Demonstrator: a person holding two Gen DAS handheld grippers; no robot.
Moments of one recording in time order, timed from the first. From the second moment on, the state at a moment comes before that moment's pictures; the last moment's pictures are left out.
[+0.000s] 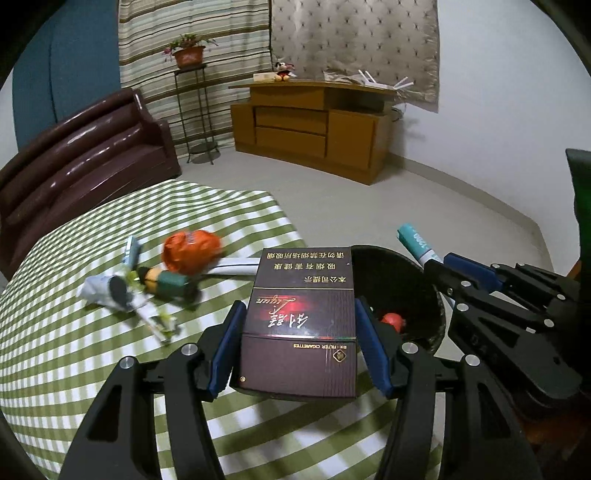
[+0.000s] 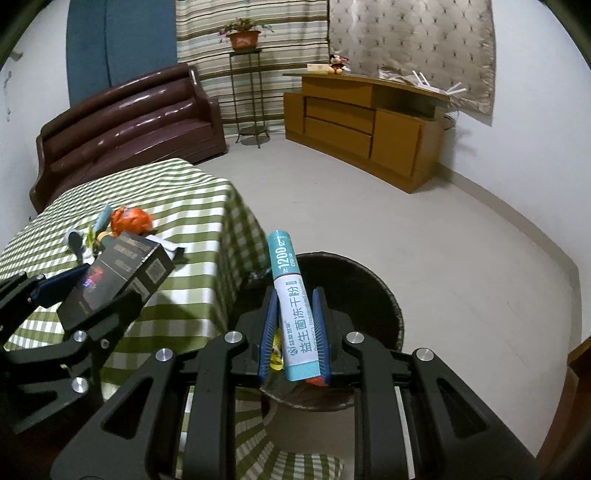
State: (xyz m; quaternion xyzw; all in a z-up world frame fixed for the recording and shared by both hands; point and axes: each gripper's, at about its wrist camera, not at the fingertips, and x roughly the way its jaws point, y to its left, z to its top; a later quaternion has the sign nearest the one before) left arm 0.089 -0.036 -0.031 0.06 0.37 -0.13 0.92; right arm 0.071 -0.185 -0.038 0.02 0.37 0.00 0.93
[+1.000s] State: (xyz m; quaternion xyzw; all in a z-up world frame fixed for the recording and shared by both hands) left arm 0.131 -0.112 -0.053 0.09 0.38 -0.13 0.91; right arm 0.089 -0.249 -0.063 0.06 0.37 -0.03 0.93
